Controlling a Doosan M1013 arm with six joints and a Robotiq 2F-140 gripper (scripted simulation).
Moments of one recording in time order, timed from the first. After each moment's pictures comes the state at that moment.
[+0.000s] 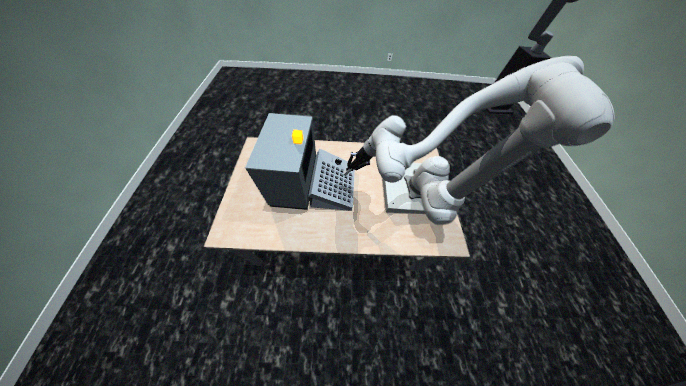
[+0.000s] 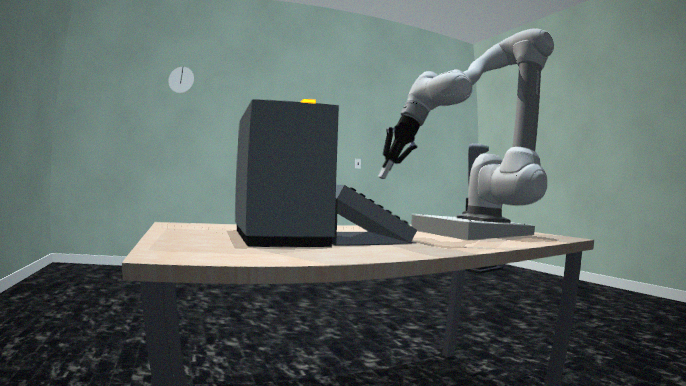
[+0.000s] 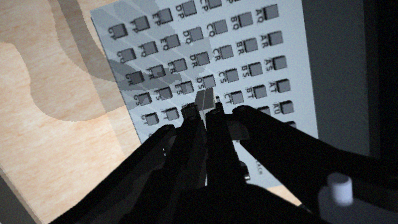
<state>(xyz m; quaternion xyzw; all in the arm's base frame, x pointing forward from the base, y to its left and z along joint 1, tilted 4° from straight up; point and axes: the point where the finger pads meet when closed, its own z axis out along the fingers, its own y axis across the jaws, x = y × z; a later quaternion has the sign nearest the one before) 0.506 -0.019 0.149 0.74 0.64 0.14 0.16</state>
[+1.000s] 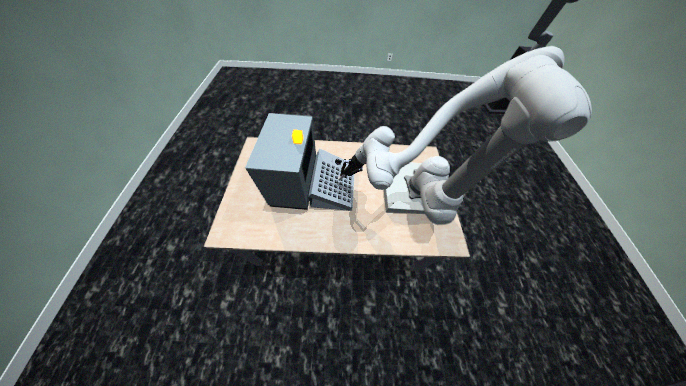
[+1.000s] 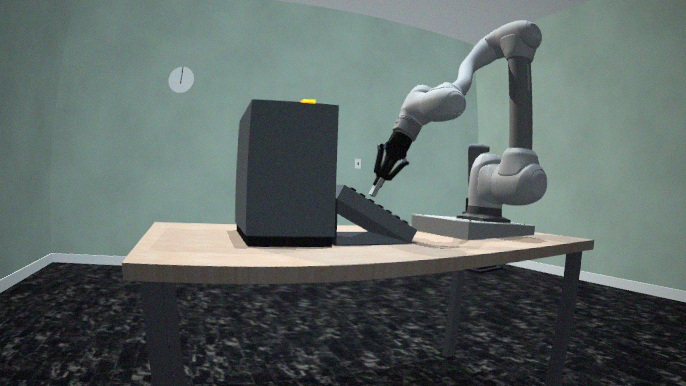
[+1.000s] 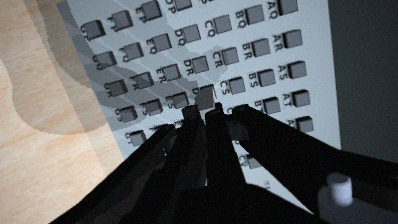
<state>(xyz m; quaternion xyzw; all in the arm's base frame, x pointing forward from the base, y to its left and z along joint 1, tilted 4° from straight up) 0.535 -0.023 0.088 0.74 0.64 0.14 0.16</state>
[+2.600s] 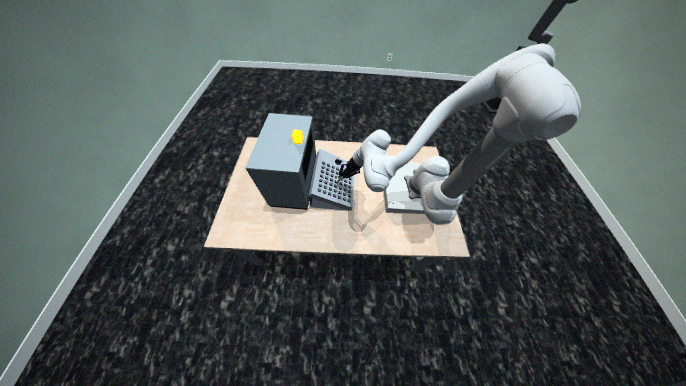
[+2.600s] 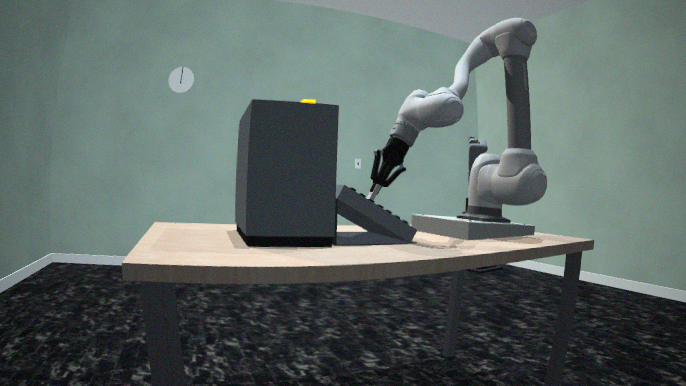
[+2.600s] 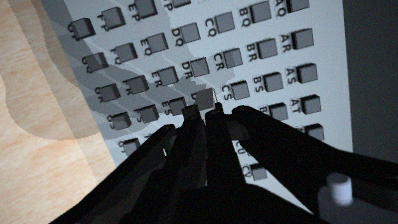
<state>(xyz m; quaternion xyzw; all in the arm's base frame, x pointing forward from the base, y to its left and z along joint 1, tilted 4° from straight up) 0.544 -0.024 0.066 0.74 0.64 0.14 0.16</state>
